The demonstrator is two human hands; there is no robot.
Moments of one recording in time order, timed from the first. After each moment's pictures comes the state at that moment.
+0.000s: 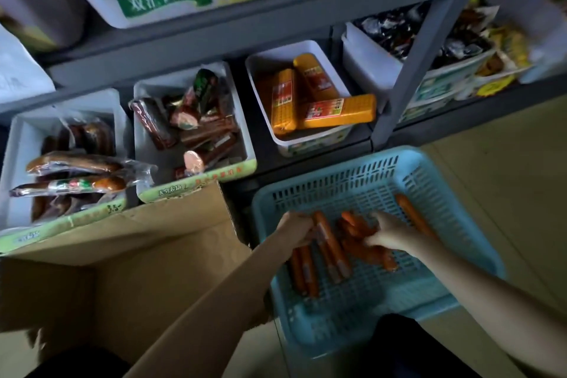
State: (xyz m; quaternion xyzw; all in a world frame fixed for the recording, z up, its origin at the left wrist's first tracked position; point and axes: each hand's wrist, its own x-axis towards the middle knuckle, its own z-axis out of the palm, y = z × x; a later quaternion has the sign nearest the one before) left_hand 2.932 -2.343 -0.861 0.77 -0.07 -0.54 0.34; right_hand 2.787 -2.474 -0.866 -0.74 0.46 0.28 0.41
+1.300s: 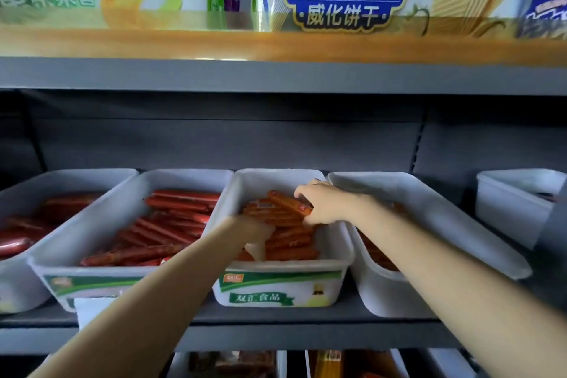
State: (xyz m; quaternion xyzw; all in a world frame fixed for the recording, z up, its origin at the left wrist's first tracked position) left_hand 3.191 -2.403 -0.527 0.88 -0.43 -0.10 -0.18; right_hand 3.118 -2.545 -0.495 -1.00 0.04 0.00 0.04
